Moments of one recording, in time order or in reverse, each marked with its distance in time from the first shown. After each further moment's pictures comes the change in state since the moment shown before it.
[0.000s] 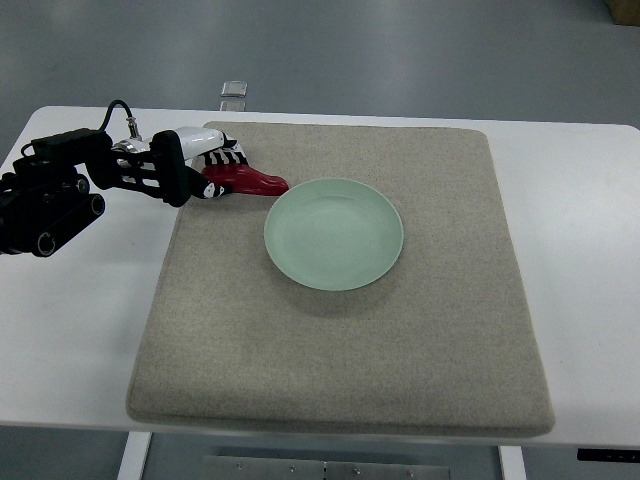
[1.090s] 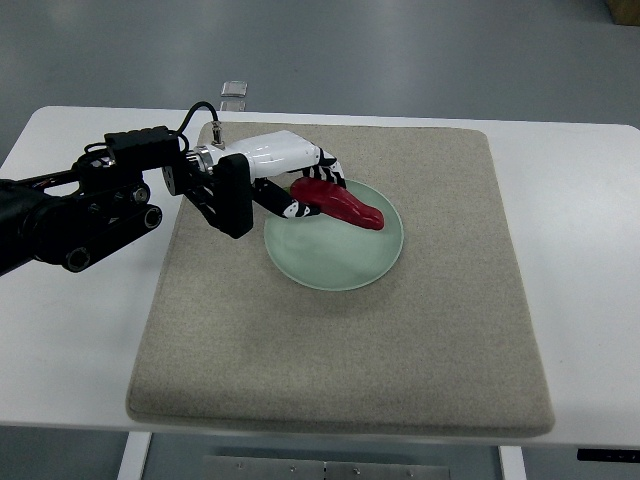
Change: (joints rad) left arm -0.022 -0.018 0.001 -0.348 0.104 0.016 -0.041; right arm 0.000 0.000 0.001 0.000 0.000 0.000 0.000
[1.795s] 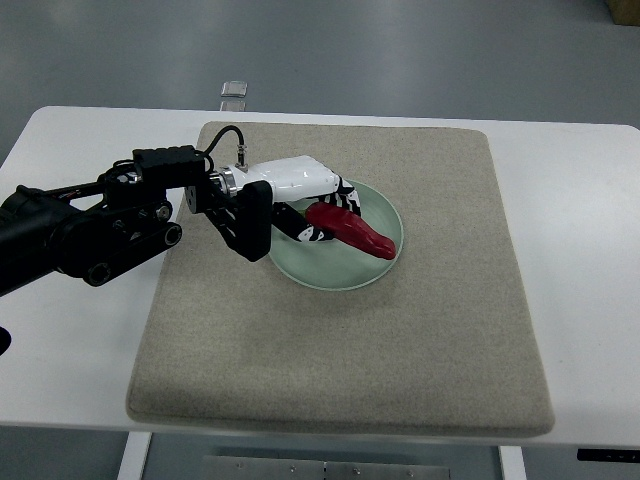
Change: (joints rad) left arm 0.011 -0.055 0.031 0.027 0.053 0.000 0.001; right arm 0.000 0.000 0.000 0.000 0.000 0.000 -0.001
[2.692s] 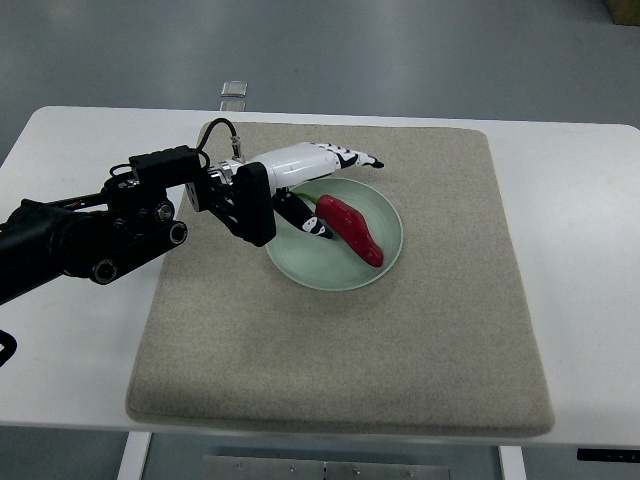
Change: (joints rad) left arm 0.020 -0.015 -0.025 0.005 -0.272 0.101 0.006; right arm 0.000 0.000 0.000 0.000 0.000 0.000 0.001
